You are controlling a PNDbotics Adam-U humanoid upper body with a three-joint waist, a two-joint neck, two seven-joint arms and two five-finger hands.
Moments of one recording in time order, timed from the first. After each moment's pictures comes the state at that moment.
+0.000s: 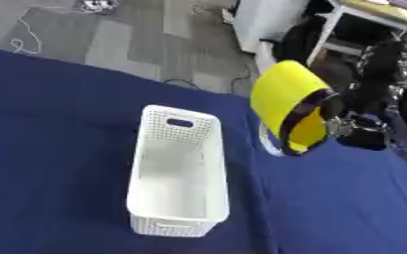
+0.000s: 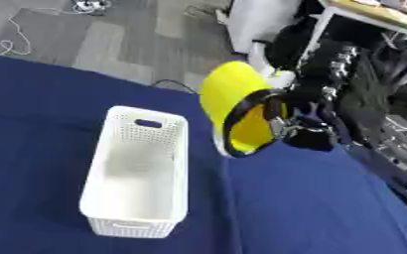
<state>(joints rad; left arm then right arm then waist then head) -0.21 0.28 -0.16 -1.98 0.12 -0.39 -0.11 -0.05 -1.15 -0.20 -1.99 0.91 -0.27 -0.88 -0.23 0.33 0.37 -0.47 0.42</state>
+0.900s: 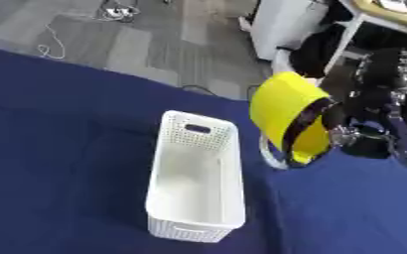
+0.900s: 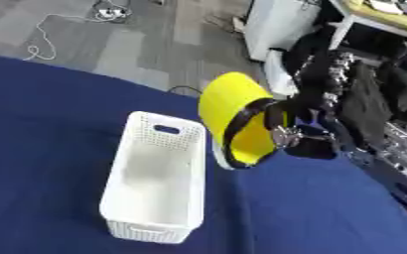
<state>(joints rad) -0.28 0.24 -0.16 -1.98 0.17 -0.37 -0.11 -0.09 -1.15 -0.15 -1.98 0.89 -0.32 -0.83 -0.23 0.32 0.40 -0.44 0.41</state>
